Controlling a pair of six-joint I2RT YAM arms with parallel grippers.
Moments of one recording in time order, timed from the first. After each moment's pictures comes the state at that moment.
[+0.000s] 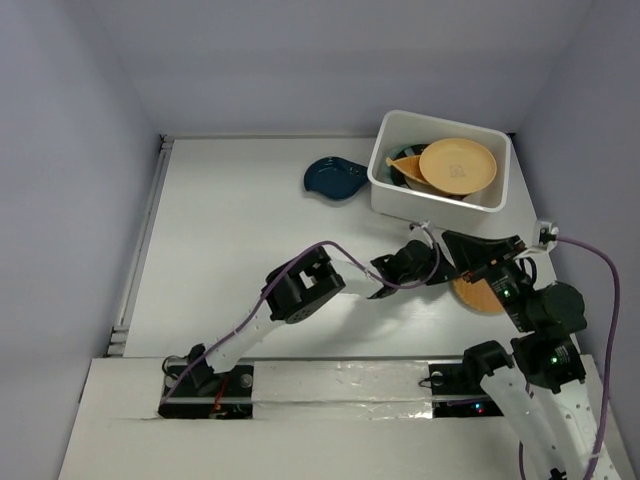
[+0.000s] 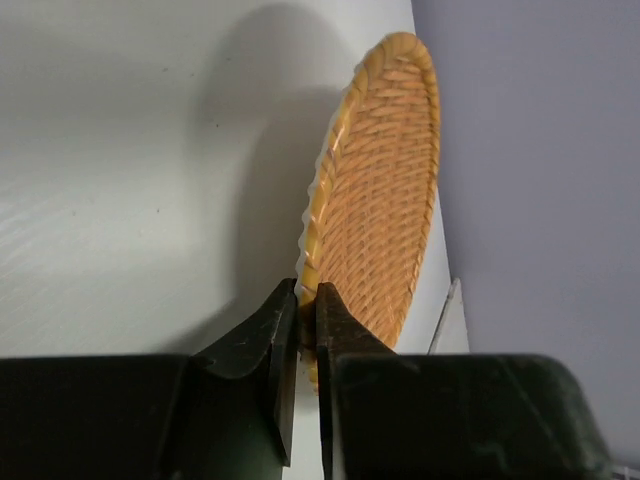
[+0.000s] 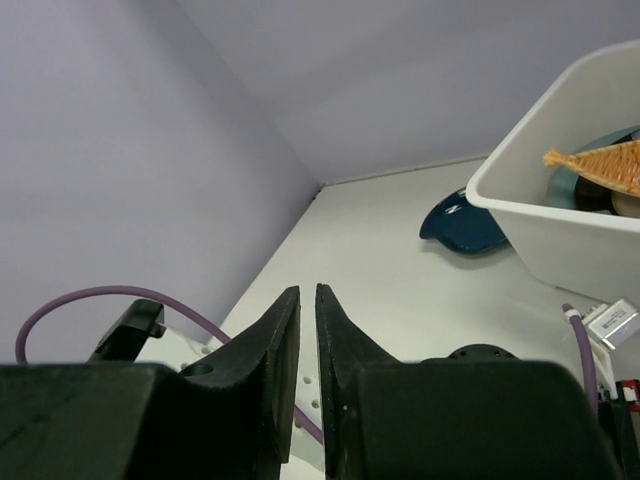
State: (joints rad) left arm -1.12 2.47 1.63 0.51 0.06 -1.14; right arm 0.31 0.26 0.64 -0.12 -0.20 0.65
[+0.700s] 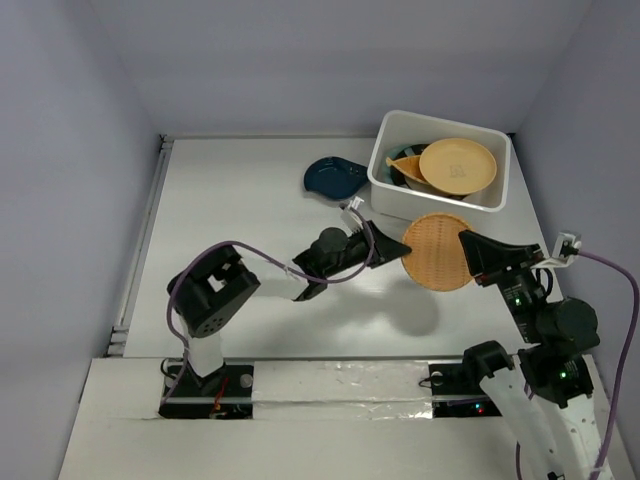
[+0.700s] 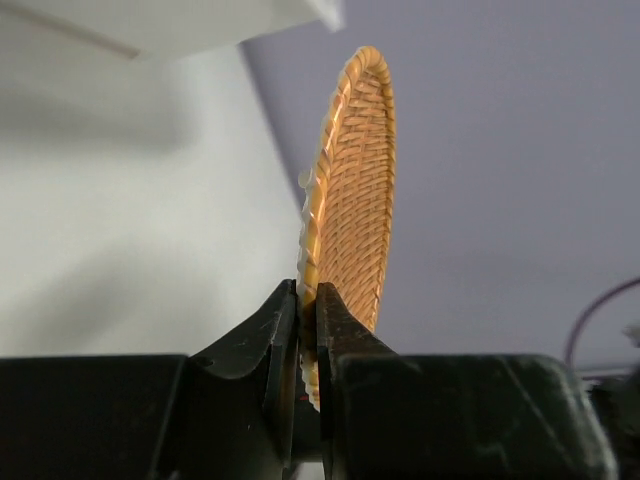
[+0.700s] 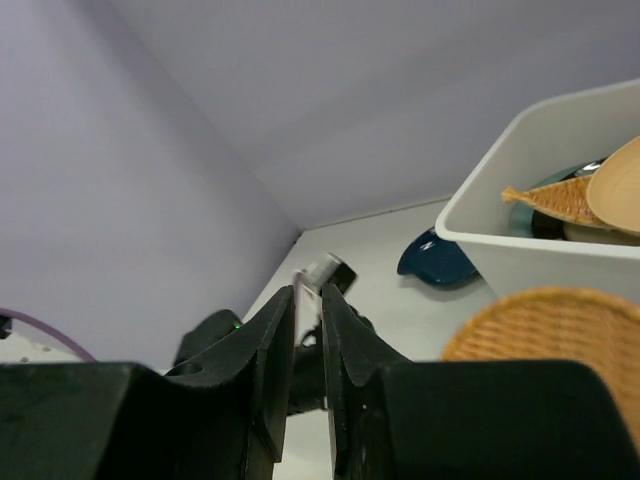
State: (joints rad) left arm -0.96 1.84 0.85 0.90 0.16 -1.19; right arm 0.31 0.20 0.66 -0.15 -0.06 0.64
